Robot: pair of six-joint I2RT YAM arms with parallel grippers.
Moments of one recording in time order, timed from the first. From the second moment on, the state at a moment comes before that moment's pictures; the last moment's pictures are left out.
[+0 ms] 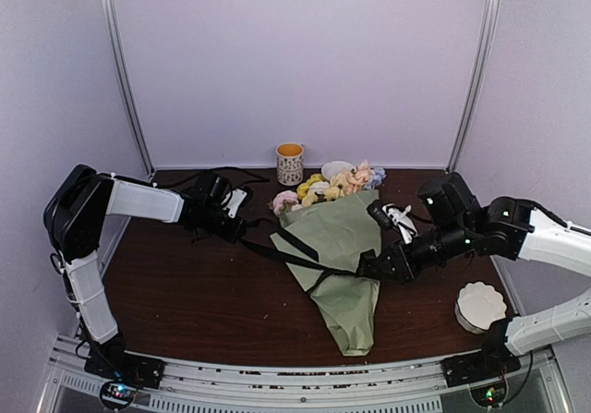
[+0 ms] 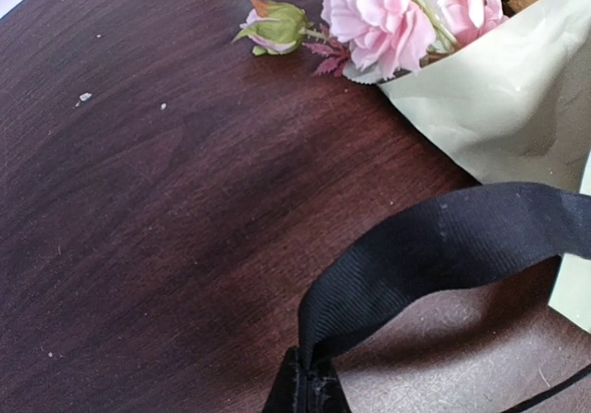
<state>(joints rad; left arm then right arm) -0.51 1.88 1.12 -0.12 0.12 0.03 0.88 1.07 0.92 -0.65 -0.31 0.37</state>
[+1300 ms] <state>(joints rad) -0.76 1.65 0.79 -0.05 0.24 -0.10 0.58 1.42 1.12 -0.39 0.00 0.36</state>
